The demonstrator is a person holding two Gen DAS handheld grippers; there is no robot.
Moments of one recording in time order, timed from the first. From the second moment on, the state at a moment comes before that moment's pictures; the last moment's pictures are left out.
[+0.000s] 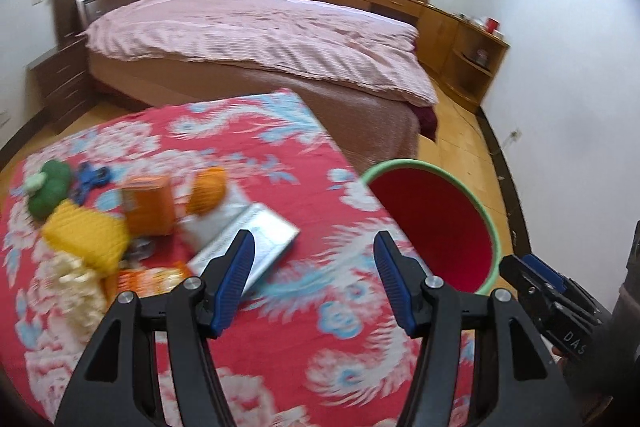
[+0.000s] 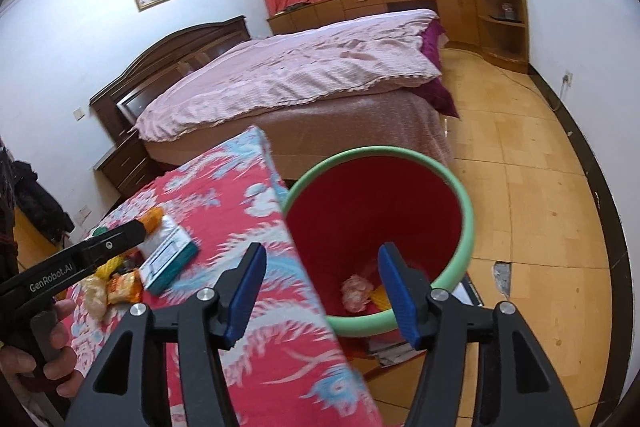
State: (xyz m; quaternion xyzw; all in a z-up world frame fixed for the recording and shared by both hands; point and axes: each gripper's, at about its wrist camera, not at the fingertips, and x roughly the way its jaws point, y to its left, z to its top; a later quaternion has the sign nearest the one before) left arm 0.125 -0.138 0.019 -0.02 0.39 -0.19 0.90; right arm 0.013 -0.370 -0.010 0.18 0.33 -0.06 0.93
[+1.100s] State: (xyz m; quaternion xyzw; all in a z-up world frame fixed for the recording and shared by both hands) left arm 0.144 0.030 -0.057 -0.11 0.46 -0.03 0.88; right arm 0.072 -0.252 -0.031 0.13 0.41 0.02 0.90
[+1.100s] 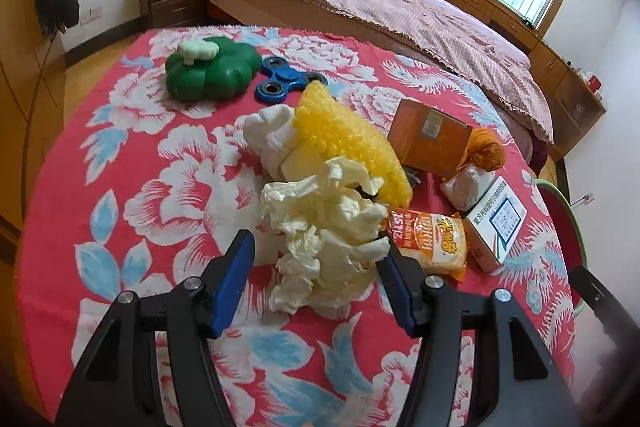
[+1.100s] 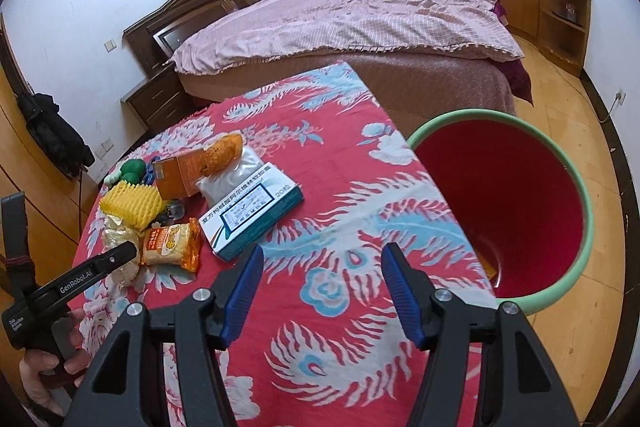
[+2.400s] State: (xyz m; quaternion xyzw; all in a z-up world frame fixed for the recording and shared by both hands) left arm 0.122 0.075 -0.035 -0.17 0.41 -0.04 0.90; right arm 0.156 -0.159 -0.063 0.09 0.45 -0.02 0.89
